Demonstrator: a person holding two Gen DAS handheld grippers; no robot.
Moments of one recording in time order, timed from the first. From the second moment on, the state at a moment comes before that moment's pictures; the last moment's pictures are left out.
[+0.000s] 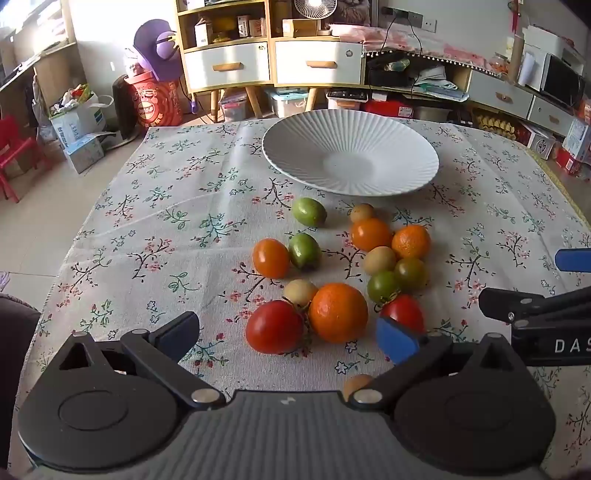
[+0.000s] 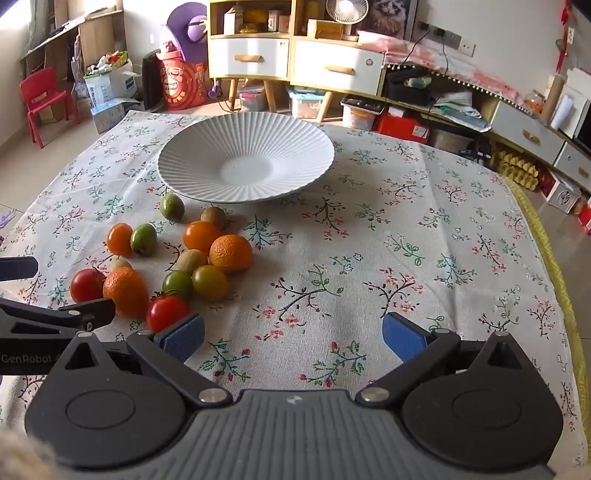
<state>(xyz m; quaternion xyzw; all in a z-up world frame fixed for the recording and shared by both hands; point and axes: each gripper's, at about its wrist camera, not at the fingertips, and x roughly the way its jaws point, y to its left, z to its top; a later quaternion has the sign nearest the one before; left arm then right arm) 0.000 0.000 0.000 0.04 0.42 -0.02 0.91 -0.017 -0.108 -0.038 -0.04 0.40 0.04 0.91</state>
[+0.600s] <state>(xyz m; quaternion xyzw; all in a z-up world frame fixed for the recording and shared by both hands) -0.001 0.003 -0.002 0.04 0.43 -0.01 0.90 -0.018 -0.106 -0.040 -0.05 0.40 0.04 0.91</state>
